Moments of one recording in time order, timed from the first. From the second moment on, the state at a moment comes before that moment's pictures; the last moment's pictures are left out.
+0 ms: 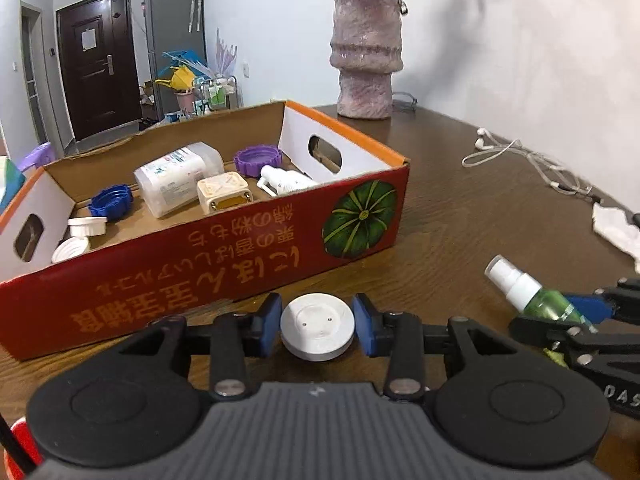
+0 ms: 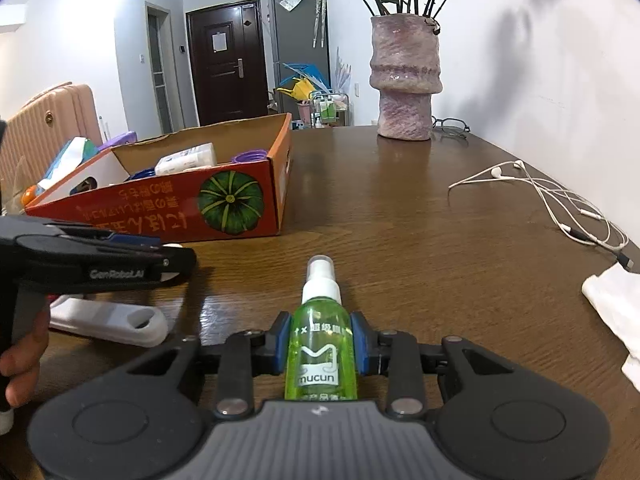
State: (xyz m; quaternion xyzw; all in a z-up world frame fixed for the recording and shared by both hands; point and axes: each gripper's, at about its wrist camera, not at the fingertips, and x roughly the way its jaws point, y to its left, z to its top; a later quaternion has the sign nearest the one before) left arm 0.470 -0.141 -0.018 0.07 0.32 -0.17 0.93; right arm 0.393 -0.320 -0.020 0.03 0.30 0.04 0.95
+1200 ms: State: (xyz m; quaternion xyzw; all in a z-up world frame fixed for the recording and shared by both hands) left arm 0.103 0.025 0.086 -0.06 0.10 -0.09 0.99; right arm 0.102 -0.207 0.096 -0.05 0.11 0.14 0.98
